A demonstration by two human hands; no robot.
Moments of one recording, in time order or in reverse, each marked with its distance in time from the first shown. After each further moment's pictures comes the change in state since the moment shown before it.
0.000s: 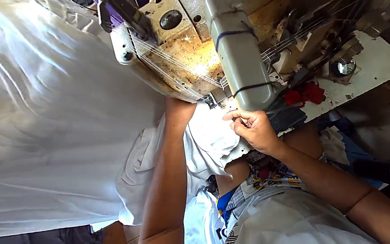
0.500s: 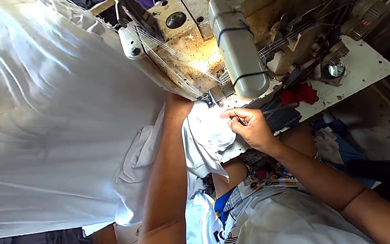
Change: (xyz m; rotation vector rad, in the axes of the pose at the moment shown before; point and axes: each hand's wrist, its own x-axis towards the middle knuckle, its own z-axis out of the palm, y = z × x) left_hand 0.013 -0.009 -0.001 -0.094 -0.045 0.119; right_hand 0.002 0.001 0.004 -0.066 0.011 -0.053
